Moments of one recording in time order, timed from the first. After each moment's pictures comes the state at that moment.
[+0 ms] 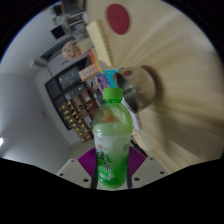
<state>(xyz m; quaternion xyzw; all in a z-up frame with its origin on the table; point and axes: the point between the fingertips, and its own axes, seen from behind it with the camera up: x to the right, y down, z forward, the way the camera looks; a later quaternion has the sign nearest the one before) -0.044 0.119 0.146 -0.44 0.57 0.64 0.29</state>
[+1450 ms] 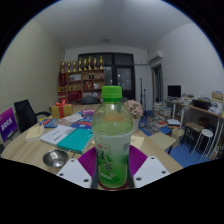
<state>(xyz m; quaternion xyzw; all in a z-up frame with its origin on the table) 0.197 -0.141 0.052 -0.76 0.06 -0.02 0.65</state>
